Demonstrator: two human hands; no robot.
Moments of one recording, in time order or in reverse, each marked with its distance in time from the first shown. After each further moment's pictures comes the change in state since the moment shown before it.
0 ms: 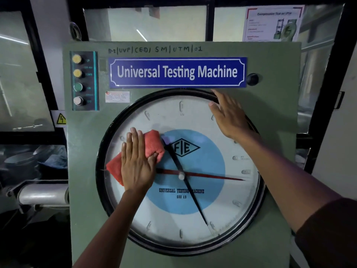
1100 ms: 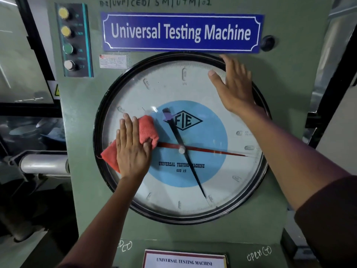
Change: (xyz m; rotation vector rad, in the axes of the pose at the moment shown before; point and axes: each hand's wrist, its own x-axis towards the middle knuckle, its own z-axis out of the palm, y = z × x) left_hand -0.045 -0.013 0.006 -0.001 -0.009 -0.047; right_hand -0.002 -0.003 0.013 -0.090 0.088 0.027
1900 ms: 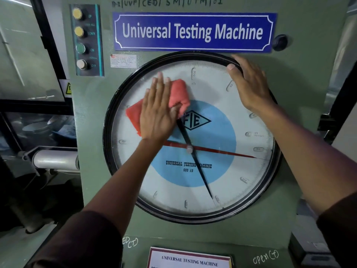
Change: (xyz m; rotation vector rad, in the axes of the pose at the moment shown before) left_hand 0.099 0.052 -0.006 0.075 0.047 0.199; right_hand 0.005 0.009 -0.014 0.190 -0.063 0.020
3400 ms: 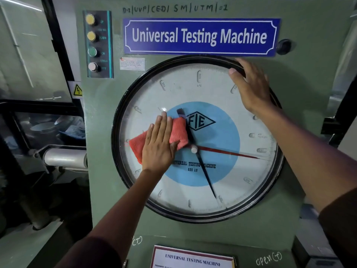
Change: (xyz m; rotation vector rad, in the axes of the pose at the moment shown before) left_hand -0.096 -0.013 0.007 -0.004 -0.093 0.040; right_hand 0.000 -0.004 0.006 0.026 0.018 0.025
